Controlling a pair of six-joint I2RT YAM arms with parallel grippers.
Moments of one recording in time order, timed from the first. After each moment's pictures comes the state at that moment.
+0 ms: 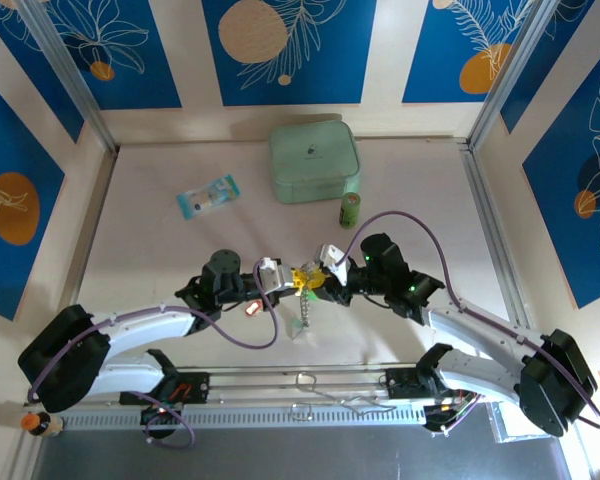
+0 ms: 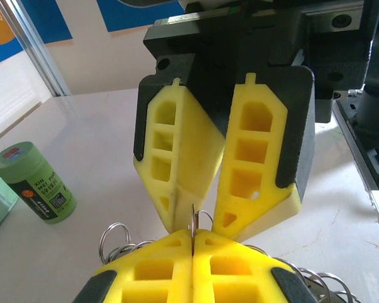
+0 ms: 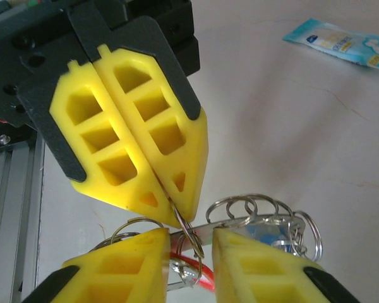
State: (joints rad) left arm -0.80 1.23 0.44 0.56 0.52 0.32; right arm 0.71 1.03 0.57 -0.08 -0.51 -0.26
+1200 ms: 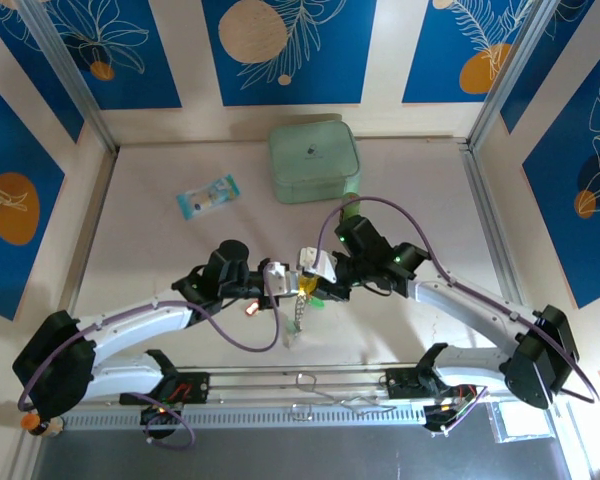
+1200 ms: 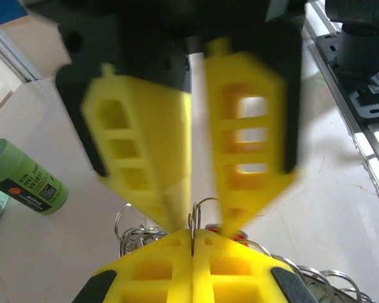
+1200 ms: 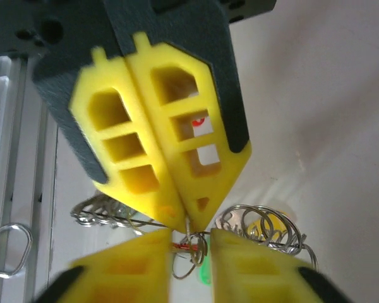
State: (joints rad) left arm -0.81 1.19 0.57 0.19 0.53 0.54; right arm 0.77 1.17 0.88 -0.57 -0.46 -0.51
